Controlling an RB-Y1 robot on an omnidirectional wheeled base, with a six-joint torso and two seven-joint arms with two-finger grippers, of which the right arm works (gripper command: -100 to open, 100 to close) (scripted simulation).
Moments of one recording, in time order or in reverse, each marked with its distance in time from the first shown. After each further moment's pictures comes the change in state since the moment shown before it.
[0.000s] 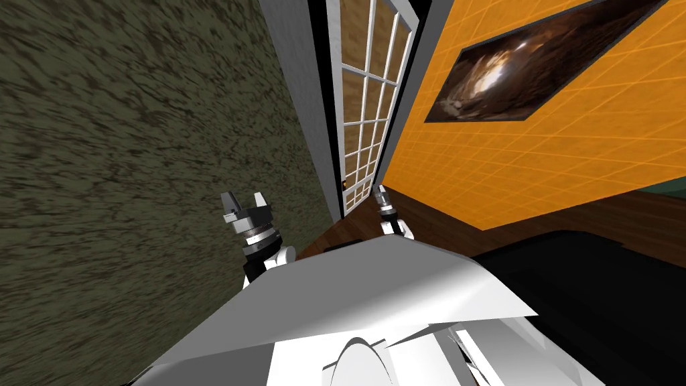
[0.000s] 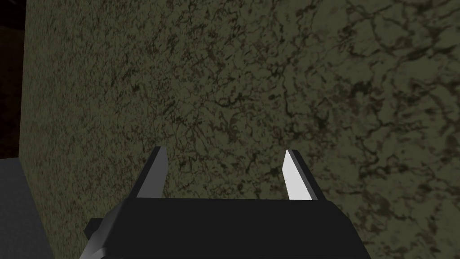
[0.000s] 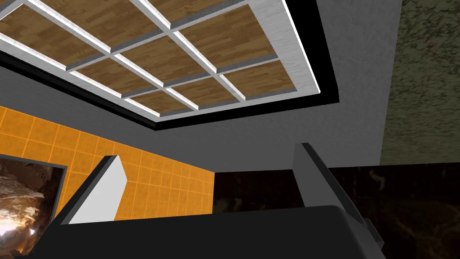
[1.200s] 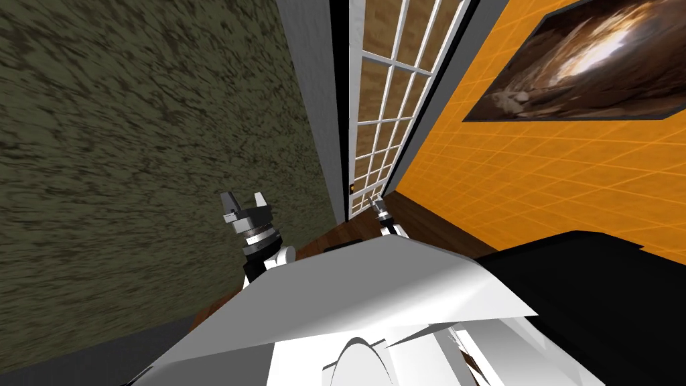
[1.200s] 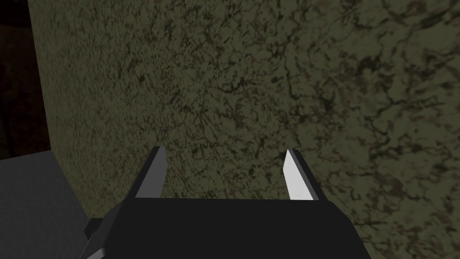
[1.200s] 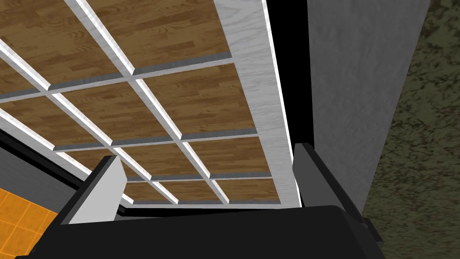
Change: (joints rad) arm -0.078 0.008 -0.073 0.335 0.162 -0.061 0.238
